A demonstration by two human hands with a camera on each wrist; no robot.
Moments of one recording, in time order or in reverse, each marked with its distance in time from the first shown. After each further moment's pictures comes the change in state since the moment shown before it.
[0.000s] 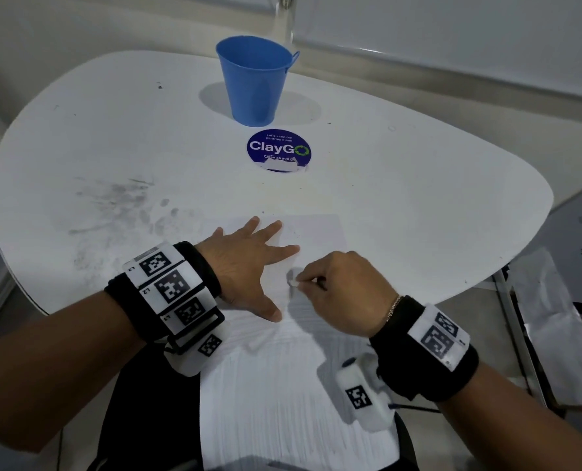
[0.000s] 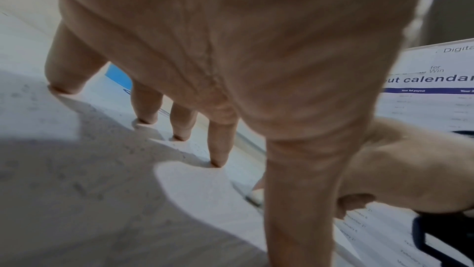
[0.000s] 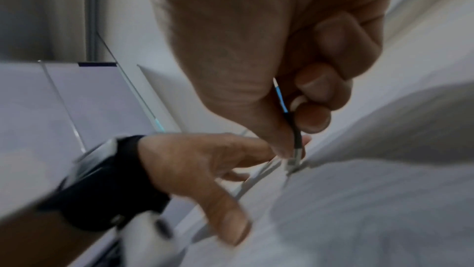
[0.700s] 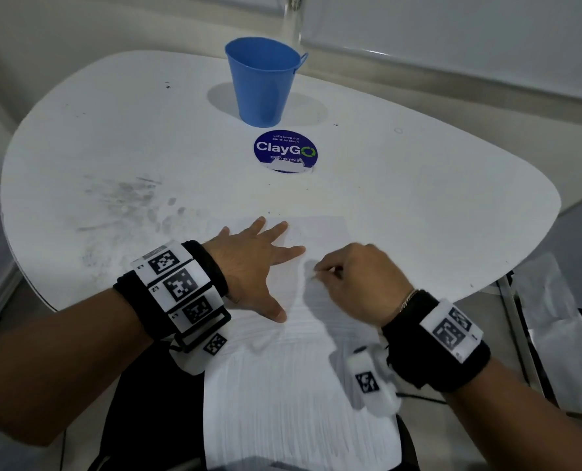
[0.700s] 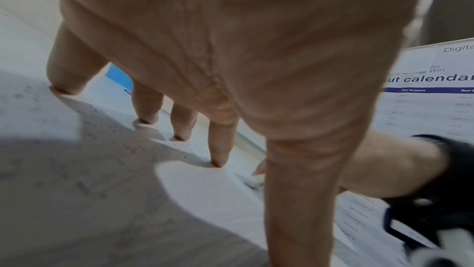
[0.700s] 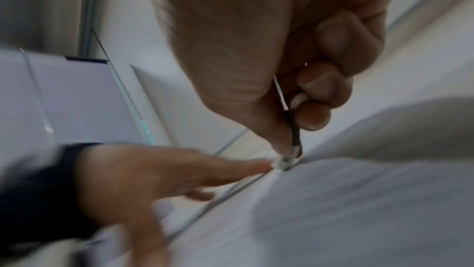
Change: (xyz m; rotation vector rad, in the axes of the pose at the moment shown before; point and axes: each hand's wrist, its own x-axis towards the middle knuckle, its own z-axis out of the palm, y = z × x) left_hand -0.001 0.000 -0.001 -0.013 0.001 0.002; right_hand 0.007 0.010 -0.008 -0.002 0.050 0.094
